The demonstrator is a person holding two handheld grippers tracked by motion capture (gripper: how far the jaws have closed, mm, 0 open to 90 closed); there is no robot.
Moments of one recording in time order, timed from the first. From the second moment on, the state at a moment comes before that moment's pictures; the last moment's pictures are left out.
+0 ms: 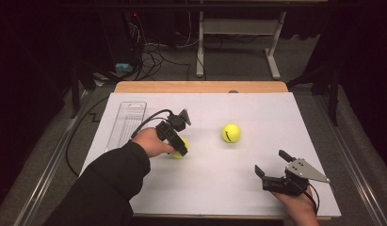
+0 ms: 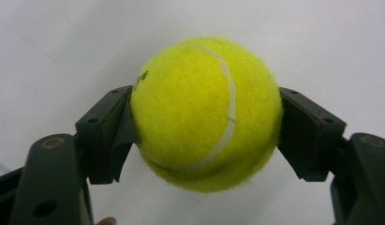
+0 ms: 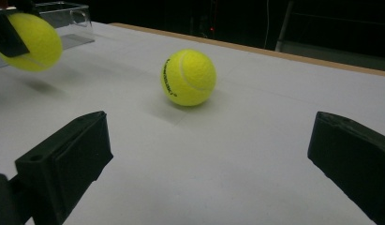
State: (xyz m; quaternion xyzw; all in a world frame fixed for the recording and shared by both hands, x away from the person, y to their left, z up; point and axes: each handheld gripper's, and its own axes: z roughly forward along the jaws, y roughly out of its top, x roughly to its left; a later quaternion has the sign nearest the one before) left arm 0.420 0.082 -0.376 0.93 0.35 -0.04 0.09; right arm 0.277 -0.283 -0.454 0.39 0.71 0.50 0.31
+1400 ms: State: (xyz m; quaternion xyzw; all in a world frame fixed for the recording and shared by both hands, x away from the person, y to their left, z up) left arm 0.441 0.200 -0.312 0.88 0.46 -0.03 0.10; right arm 0.277 -0.282 -0.454 0.39 0.71 0.50 0.31
